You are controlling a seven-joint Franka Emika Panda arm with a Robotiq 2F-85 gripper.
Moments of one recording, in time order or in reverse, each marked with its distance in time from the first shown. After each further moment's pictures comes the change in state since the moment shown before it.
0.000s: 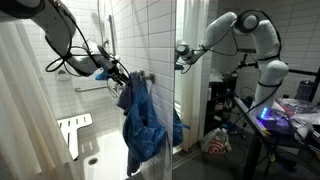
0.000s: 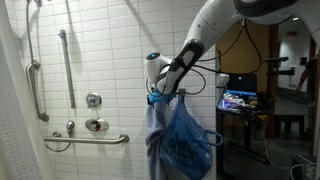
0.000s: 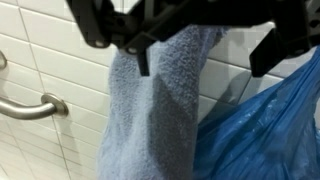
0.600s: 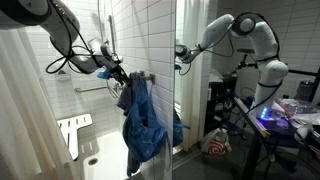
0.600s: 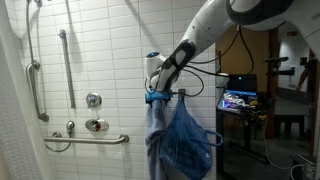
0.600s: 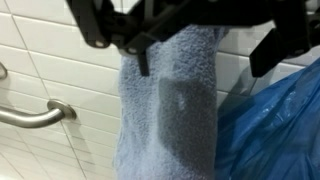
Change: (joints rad) arm -0.004 0.058 -0.002 0.093 0.180 -0.033 -0.071
